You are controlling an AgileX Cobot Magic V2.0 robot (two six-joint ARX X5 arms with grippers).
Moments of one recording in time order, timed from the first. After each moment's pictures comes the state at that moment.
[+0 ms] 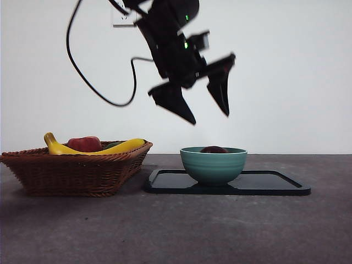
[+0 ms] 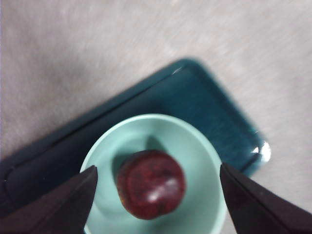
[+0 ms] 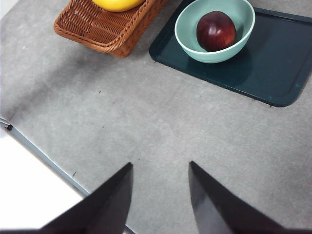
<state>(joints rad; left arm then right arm) -0.67 2.08 1.82 -0.58 0.13 -0.10 0.35 0.65 0.86 -0.95 -0.39 0.10</state>
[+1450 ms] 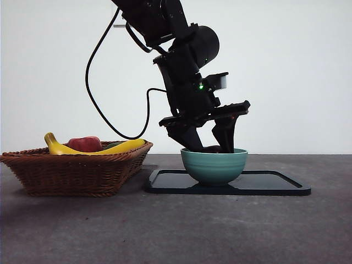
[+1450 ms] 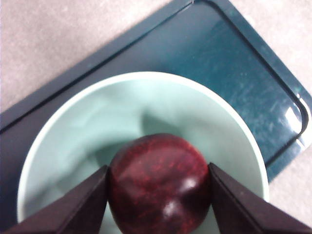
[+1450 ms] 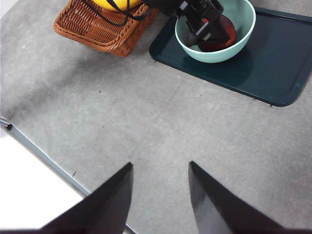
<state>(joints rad) -0.71 2.20 1.83 -0.59 0.07 -0.04 0.35 0.65 0.86 -0.95 -0.39 0.10</state>
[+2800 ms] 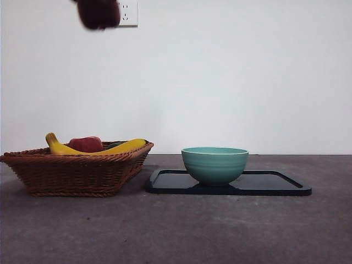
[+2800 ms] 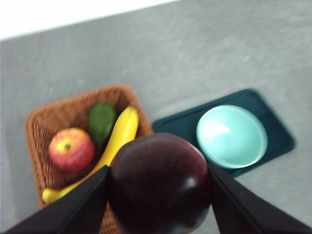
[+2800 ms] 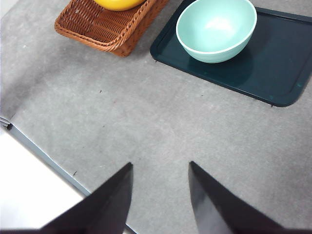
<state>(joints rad) -0.48 1.33 1.48 -0.78 -0.03 -0.07 0.35 0.65 0.86 -0.95 -0.39 0.10</state>
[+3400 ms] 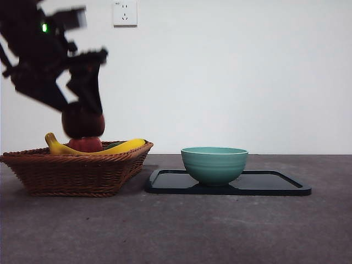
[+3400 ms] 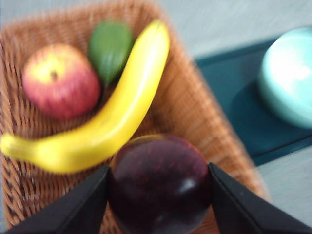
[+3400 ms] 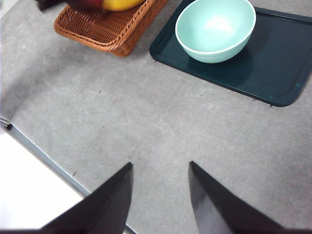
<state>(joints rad) -0.41 1.40 0.94 -0.27 -0.03 -0.03 0.35 0.65 0.86 -0.95 -0.39 0.10</state>
